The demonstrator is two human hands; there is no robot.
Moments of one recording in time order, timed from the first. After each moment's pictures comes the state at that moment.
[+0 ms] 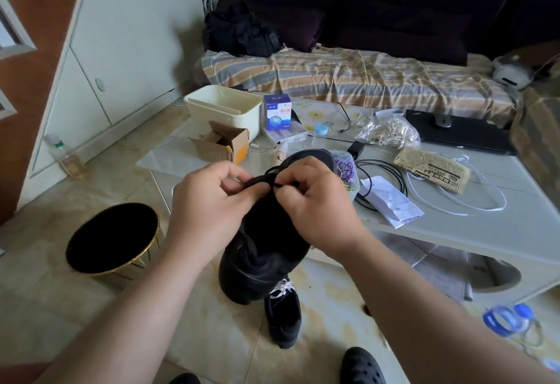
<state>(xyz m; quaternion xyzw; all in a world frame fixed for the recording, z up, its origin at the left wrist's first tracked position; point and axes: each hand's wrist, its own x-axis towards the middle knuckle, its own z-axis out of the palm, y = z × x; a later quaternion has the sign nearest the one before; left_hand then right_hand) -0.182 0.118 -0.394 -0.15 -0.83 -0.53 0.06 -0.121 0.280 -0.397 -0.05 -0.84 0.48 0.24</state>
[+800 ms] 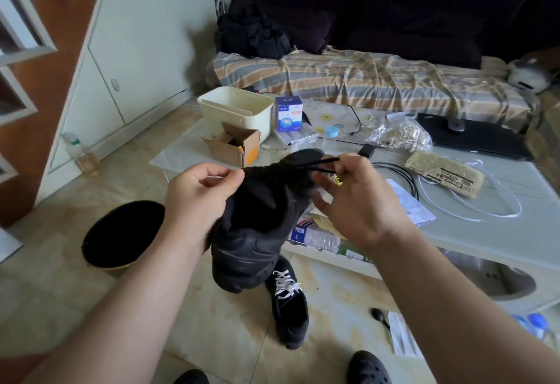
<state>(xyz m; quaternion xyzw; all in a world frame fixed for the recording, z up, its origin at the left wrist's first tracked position) -0.206 0.098 -0.404 -0.03 -0.73 -0.68 0.01 -0.121 0.307 -0.384 -0.12 -0.44 0.88 0.09</state>
